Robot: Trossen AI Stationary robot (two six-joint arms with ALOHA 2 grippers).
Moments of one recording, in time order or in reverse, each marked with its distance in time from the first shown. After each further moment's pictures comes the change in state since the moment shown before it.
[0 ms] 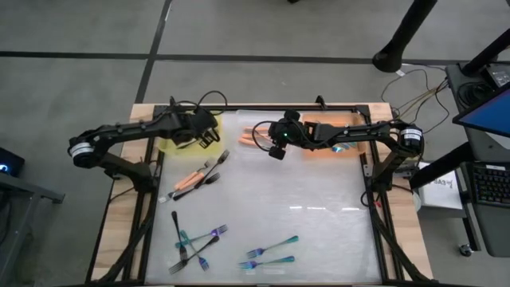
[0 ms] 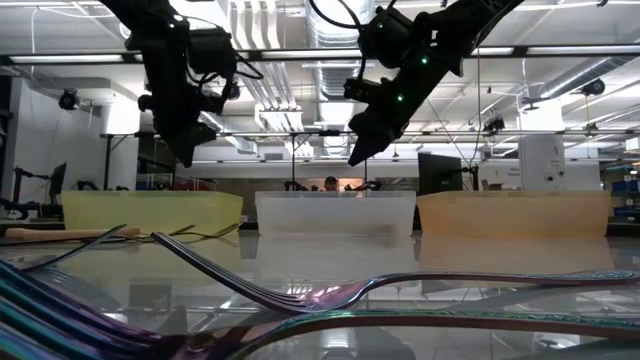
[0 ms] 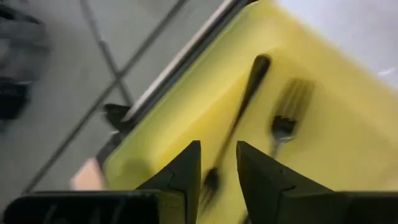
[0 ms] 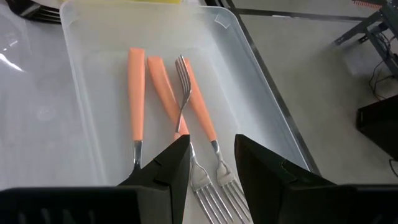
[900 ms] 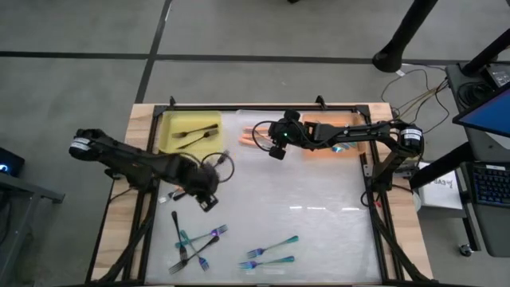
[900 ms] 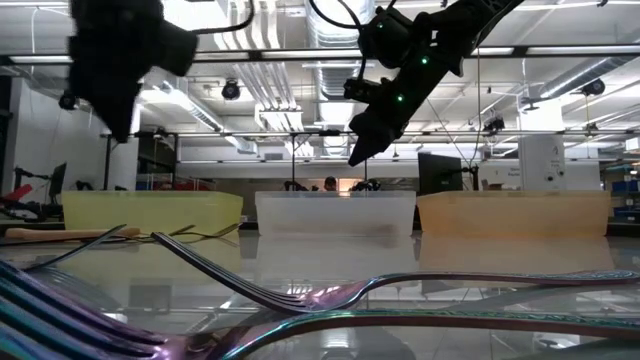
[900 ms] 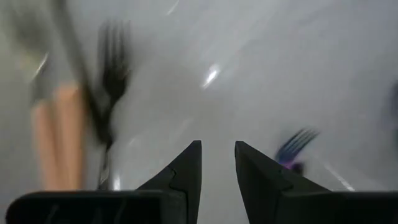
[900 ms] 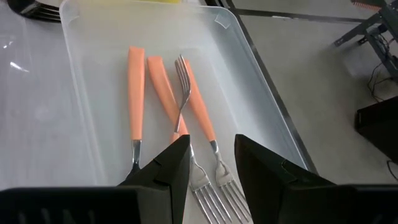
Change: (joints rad) left arm -0.690 -0.002 0.078 -0.178 0.626 -0.730; right arm -0.003 0.000 0.000 0.000 0.000 -0.010
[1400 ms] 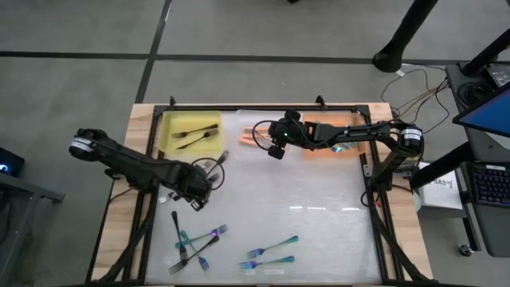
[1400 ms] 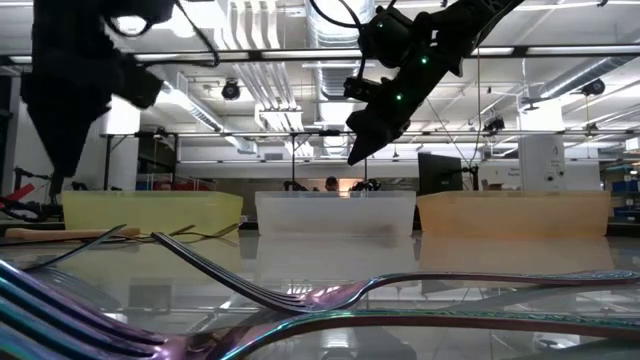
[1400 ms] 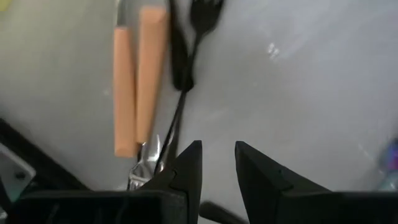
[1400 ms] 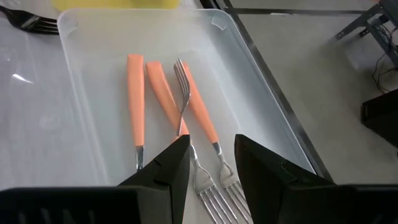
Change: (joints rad) left arm -0.052 0.002 -0.116 -0.144 -0.046 -0.143; right arm 0.000 0.000 0.000 0.008 0.000 0.055
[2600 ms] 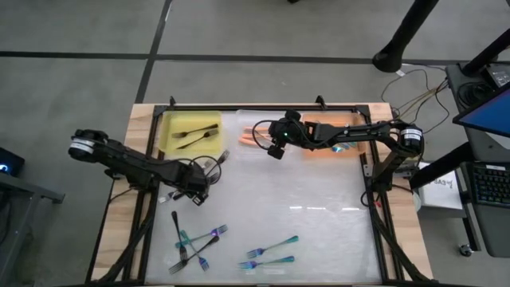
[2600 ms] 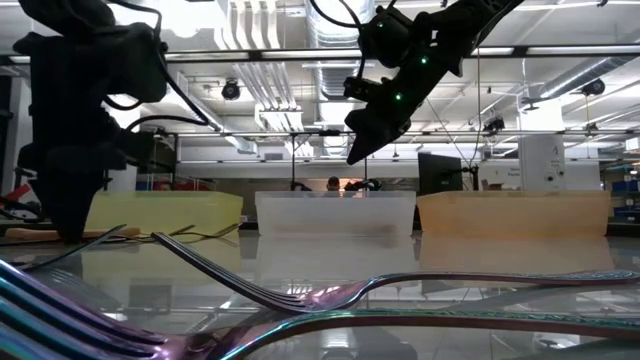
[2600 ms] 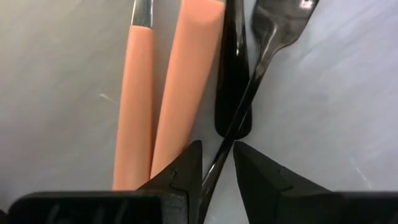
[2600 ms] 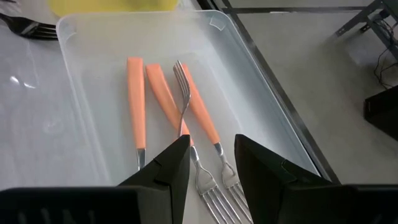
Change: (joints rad) left arm 0.106 0.000 -0.303 0.337 -0.048 0.032; right arm 0.000 0.000 0.000 0.004 0.000 0.026
